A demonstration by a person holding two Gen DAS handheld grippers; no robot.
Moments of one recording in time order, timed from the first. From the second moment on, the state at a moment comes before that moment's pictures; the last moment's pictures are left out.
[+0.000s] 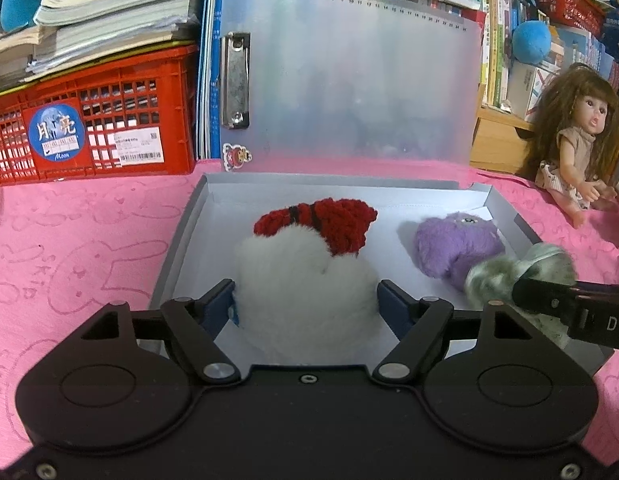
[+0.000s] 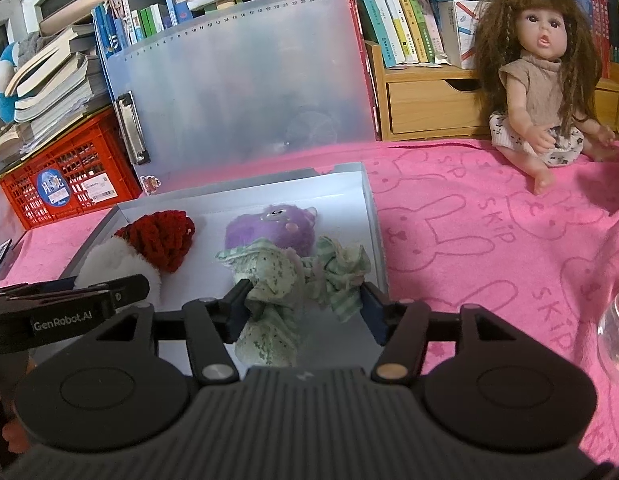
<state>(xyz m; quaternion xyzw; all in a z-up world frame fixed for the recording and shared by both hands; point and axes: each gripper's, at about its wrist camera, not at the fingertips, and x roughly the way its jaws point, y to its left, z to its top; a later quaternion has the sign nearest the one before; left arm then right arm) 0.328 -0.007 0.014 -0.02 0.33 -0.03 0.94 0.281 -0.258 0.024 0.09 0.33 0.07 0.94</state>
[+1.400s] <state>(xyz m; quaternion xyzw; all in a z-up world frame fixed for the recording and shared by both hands) 0.135 0.009 0.068 -0.02 0.24 -0.10 0.97 0.104 -0.239 0.063 -0.01 0.22 0.07 0.97</state>
